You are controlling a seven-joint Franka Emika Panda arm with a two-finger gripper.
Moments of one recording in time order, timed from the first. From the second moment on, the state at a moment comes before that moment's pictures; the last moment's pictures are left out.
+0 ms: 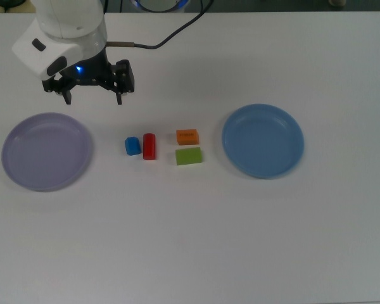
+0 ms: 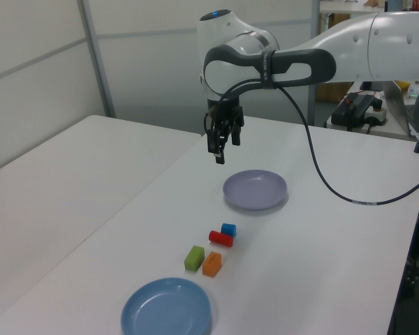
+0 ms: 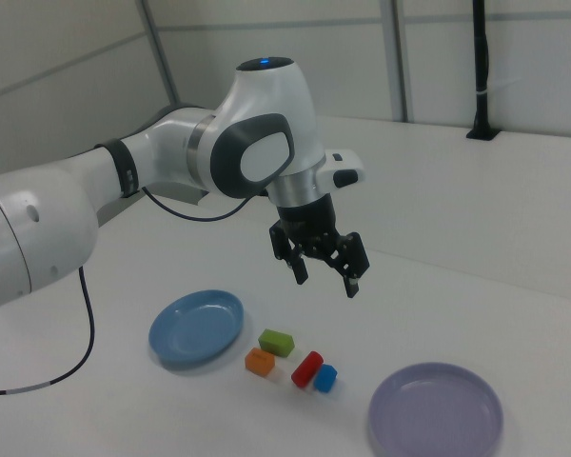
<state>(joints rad) -0.06 0.30 -0.06 -1.43 -0.04 1.75 -0.15</state>
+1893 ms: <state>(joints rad) 0.22 0.60 -0.04 -1.49 -0.15 1.95 -0.04</state>
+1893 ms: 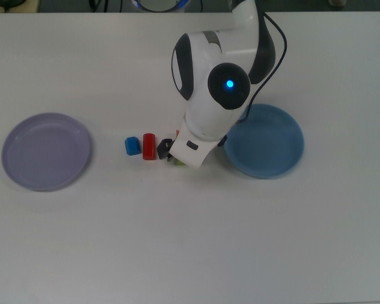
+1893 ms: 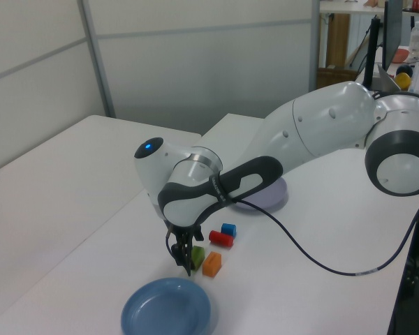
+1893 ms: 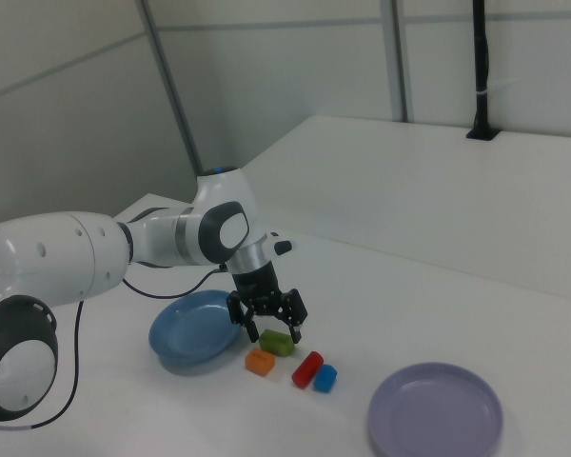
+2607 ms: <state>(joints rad) 0.22 0.61 -0.04 -1.48 -0.18 1.96 -0.03</state>
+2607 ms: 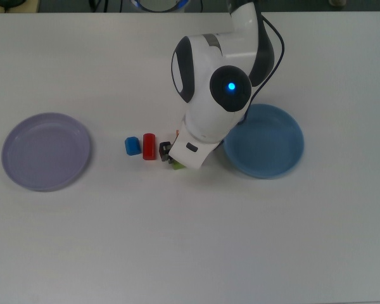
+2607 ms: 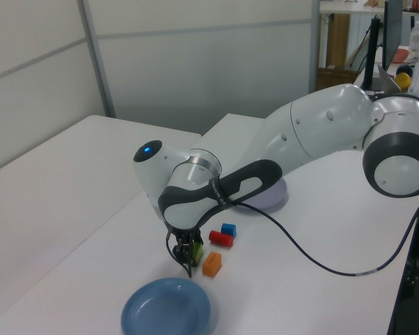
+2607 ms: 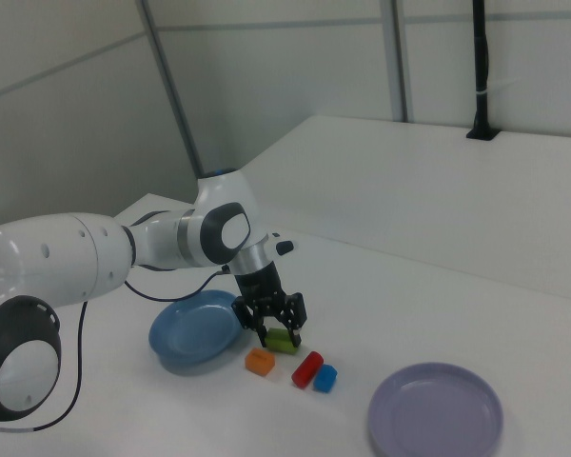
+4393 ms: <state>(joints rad) 0.34 0.56 0.12 -1.47 -0.27 1.86 0.07</state>
